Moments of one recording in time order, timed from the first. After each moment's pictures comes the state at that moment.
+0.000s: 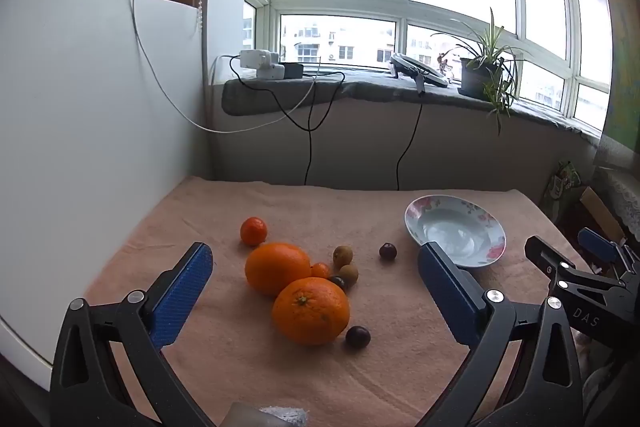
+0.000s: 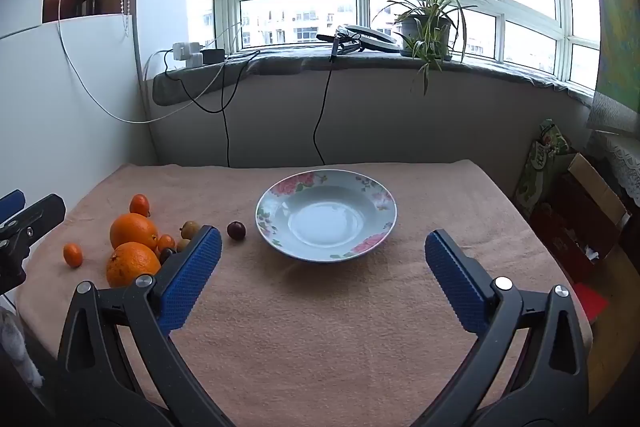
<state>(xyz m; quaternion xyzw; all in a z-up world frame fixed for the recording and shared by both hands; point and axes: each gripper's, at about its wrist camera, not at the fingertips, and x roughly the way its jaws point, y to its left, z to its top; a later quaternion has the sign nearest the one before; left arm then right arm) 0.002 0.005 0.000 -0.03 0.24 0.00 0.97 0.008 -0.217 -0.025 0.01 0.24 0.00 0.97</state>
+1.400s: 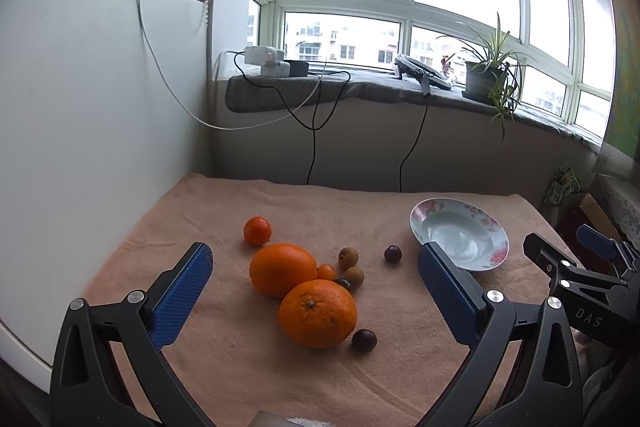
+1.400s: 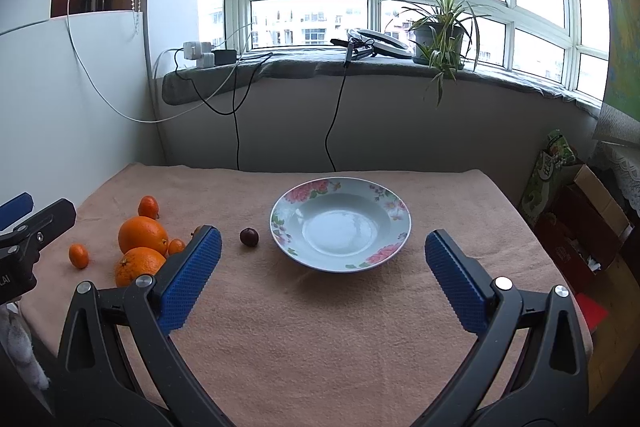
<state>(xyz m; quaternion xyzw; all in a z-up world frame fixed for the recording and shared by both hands) 0.002 0.011 0.000 -0.03 0.23 0.00 0.97 0.013 -0.203 -0.018 0.00 0.23 0.01 0.97</state>
